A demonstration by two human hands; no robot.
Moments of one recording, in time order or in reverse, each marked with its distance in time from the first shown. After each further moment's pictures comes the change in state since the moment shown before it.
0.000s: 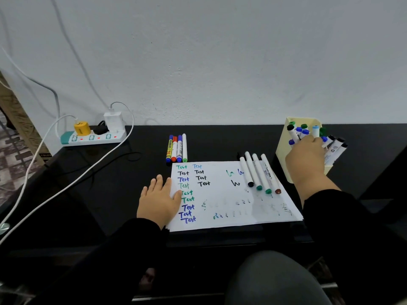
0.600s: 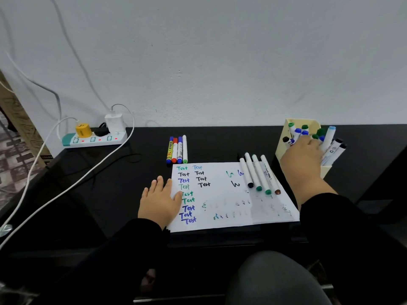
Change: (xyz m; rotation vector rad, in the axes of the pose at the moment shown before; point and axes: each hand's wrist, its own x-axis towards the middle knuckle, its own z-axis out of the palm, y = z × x) left_hand 0.000 0.000 0.000 -0.008 -0.017 -0.006; right_hand -0.011 -0.005 0.000 -0.078 0.009 -0.012
